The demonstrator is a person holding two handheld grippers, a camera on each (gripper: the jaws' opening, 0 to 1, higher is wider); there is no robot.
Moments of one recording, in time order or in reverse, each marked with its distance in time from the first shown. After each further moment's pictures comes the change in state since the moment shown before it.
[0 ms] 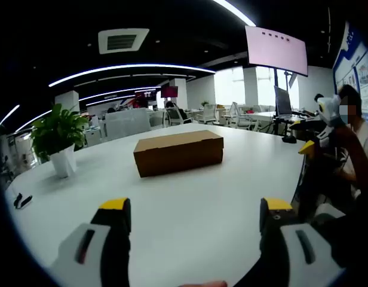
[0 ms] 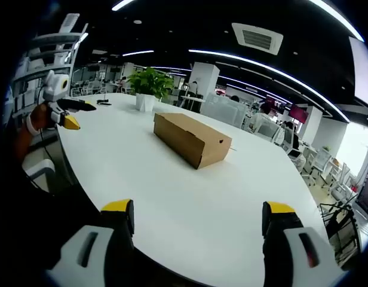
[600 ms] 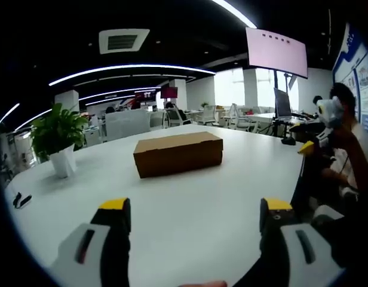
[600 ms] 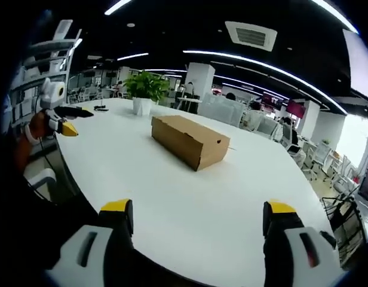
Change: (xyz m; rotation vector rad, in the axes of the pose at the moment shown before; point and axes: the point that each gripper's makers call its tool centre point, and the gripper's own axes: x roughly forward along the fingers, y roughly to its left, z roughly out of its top) left arm -0.001 0.001 0.004 -0.006 -0.003 -0.006; right arm -0.003 -0.004 0.011 0.095 -0.070 0.003
